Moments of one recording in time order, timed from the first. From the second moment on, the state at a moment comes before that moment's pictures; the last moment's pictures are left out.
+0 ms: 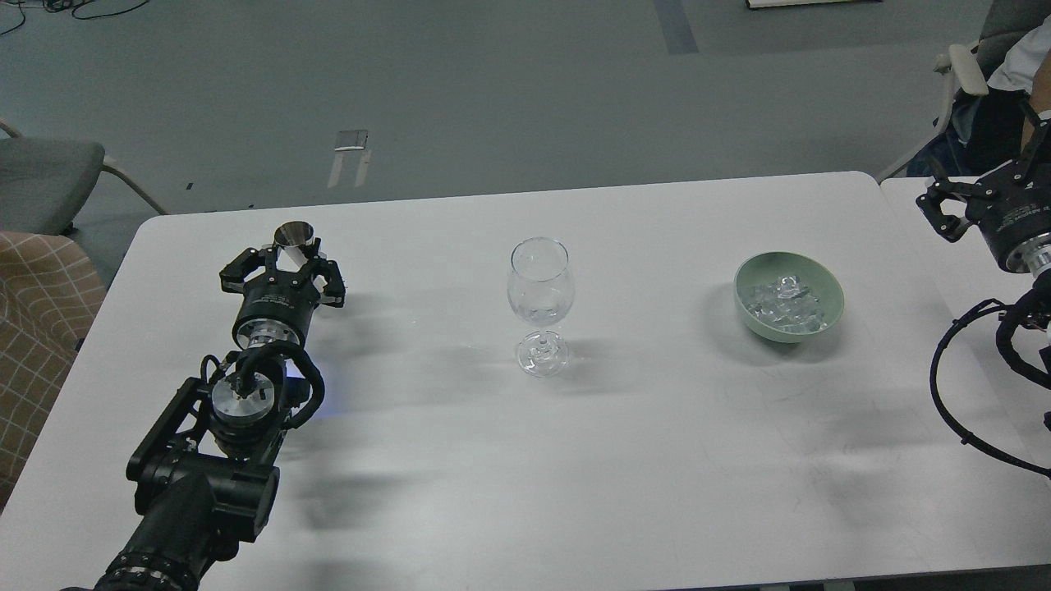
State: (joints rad) left arm -0.40 0.05 -1.40 -0.82 -0.09 -0.17 -0.16; right arm 0.50 -0.40 1.43 0.69 -0.26 0.40 0.09
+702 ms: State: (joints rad) left arm -0.40 0.05 -1.39 -0.81 -0.09 -0.17 -0.16; right arm 0.49 -0.39 1.43 0.69 -0.26 0.40 0.09
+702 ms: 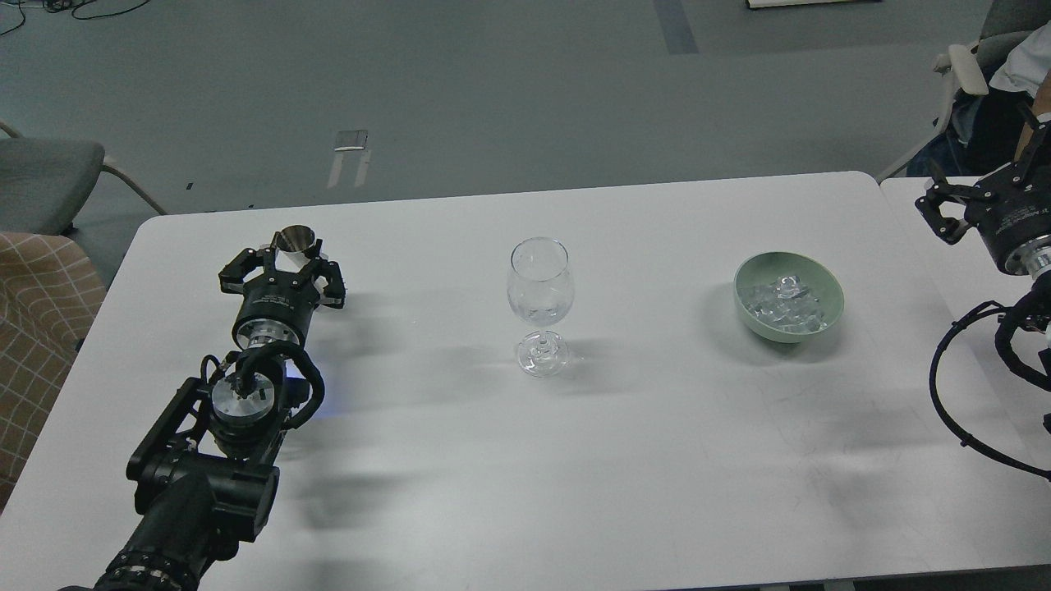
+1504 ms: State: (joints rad) left arm -0.41 0.05 -1.39 -0.83 -0.08 -0.18 -0.17; right arm 0.49 -0.39 1.43 0.69 -0.26 0.40 0.09
